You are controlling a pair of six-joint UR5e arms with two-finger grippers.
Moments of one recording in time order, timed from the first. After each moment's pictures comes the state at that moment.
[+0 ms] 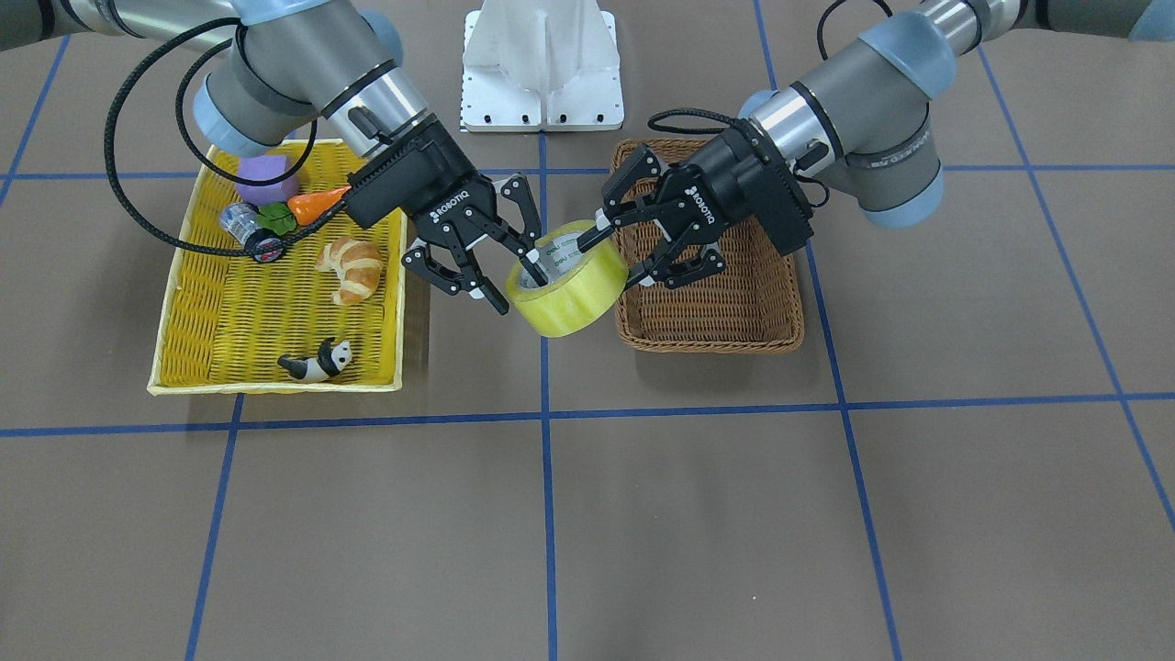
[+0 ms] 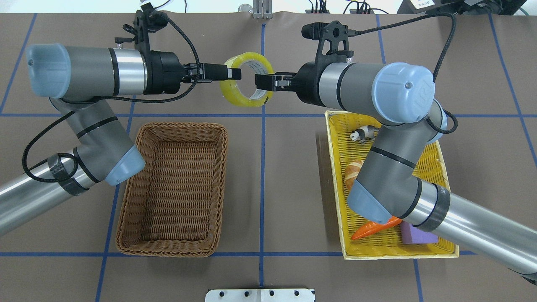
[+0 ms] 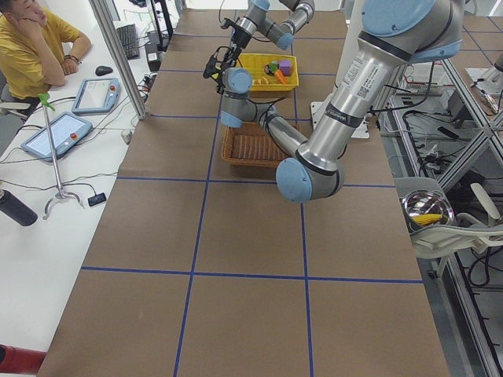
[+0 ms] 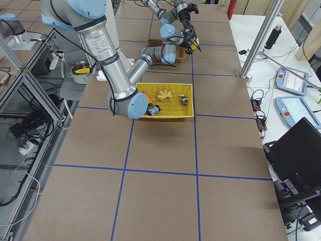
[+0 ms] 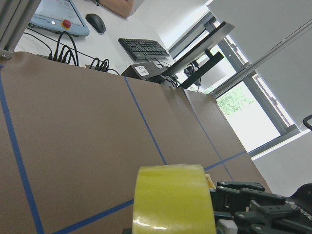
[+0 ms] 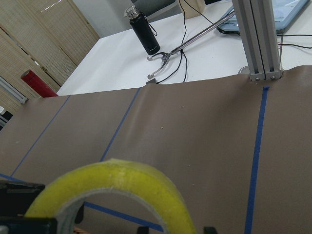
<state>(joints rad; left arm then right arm) -0.76 -2.14 -1.55 -2.85 -1.95 -1.27 0.64 -0.99 1.75 -0.82 1.66 1.11</state>
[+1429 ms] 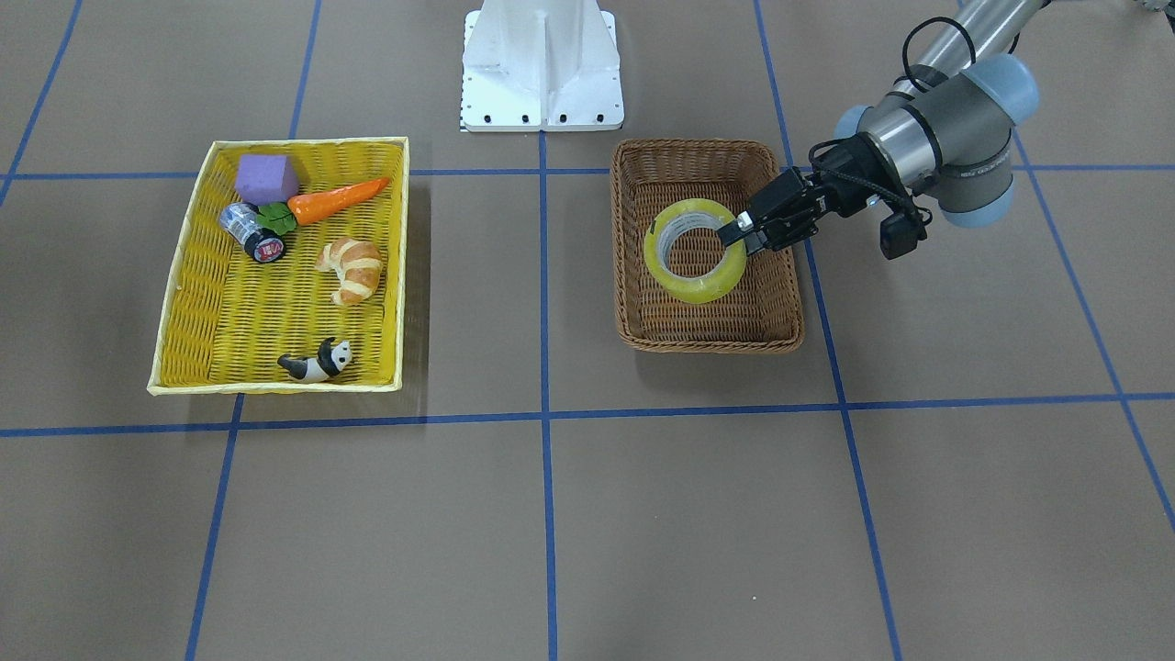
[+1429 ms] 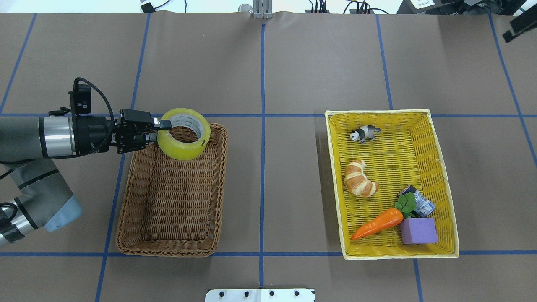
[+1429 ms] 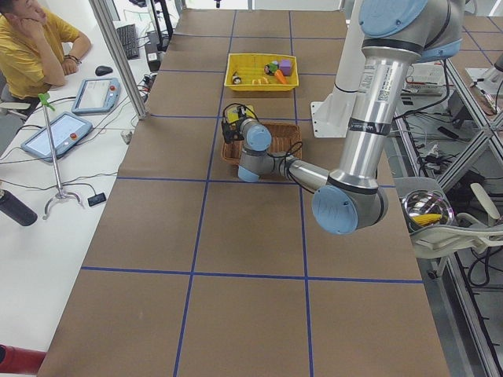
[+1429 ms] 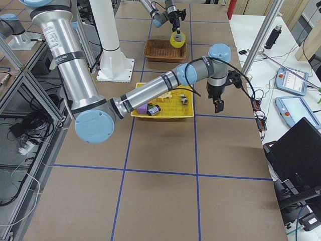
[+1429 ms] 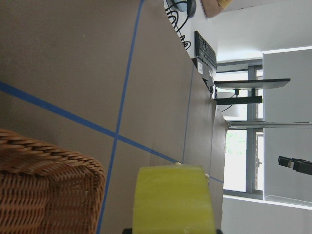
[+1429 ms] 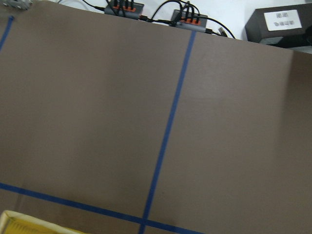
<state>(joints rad) -0.69 -1.80 -1.53 -3.24 -1.94 -1.90 1.45 -1.27 1.72 -1.67 2.34 0.08</state>
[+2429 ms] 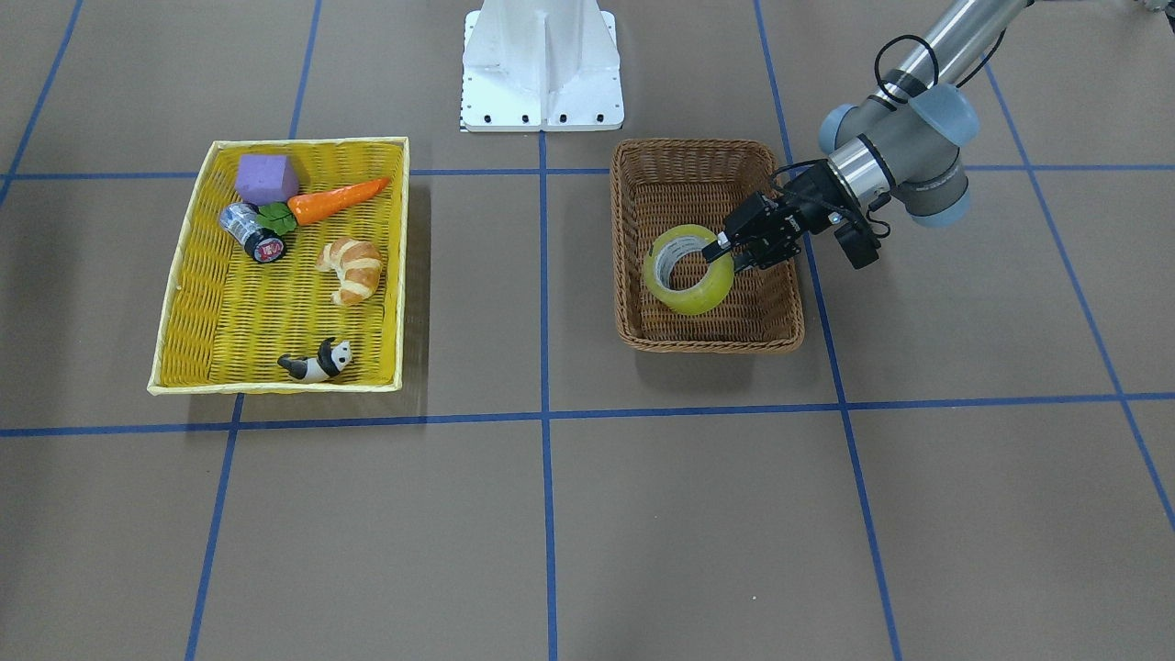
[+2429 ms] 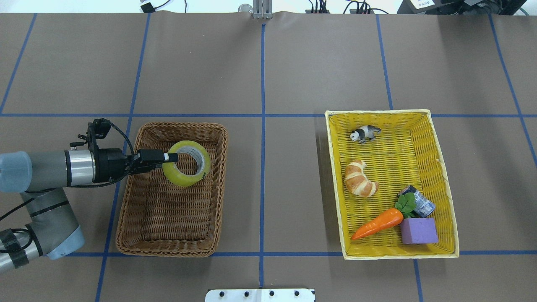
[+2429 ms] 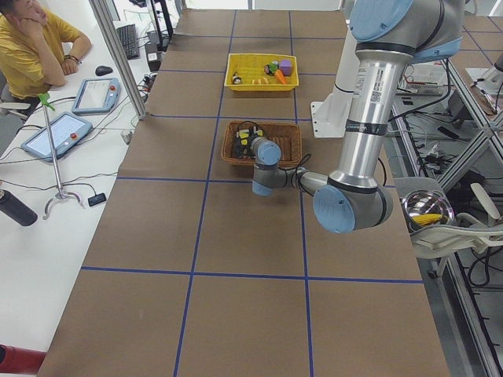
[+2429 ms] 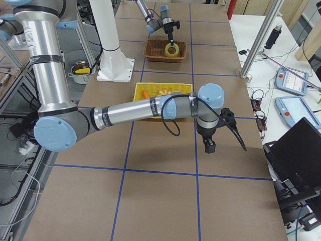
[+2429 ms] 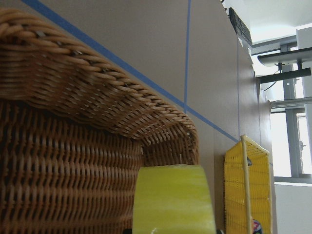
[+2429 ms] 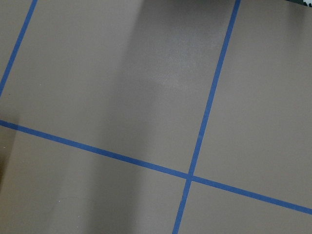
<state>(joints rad) -0.58 -1.78 -1.42 -3.24 -1.84 -1.64 1.60 -1.40 1.66 -1.68 2.35 -0.18</state>
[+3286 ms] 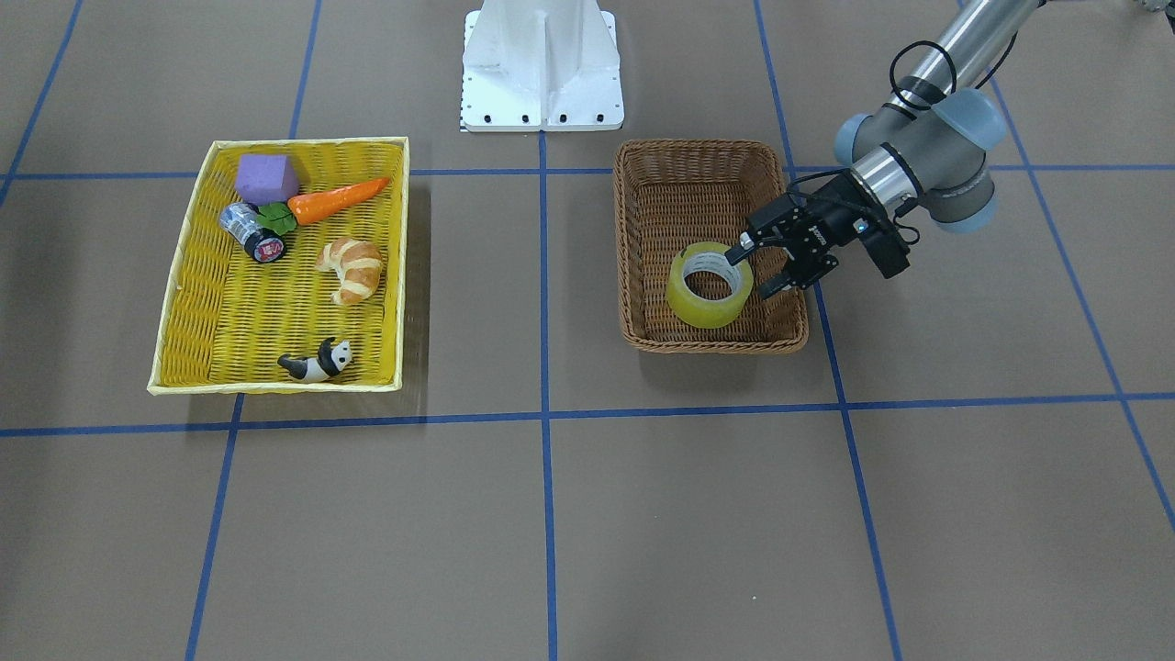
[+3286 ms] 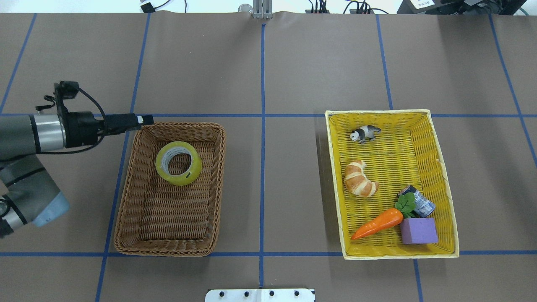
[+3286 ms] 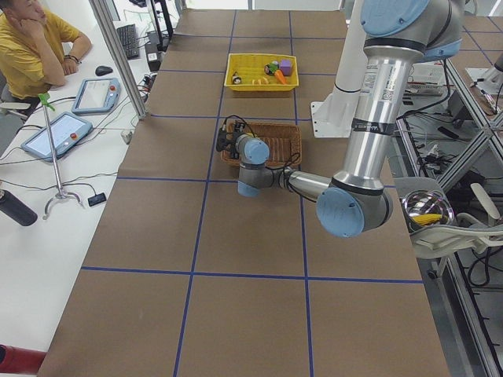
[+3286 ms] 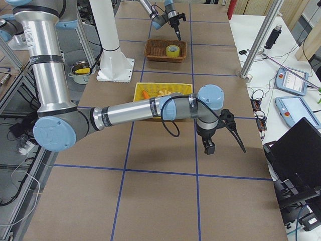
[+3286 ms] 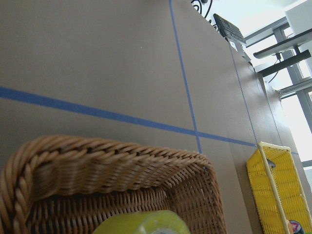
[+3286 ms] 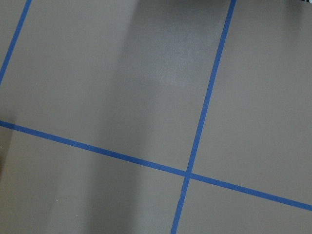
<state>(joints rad) -0.79 -1.78 -1.46 -3.22 -1.91 -1.46 1.60 -1.41 1.65 -1.67 2.35 -0.18</state>
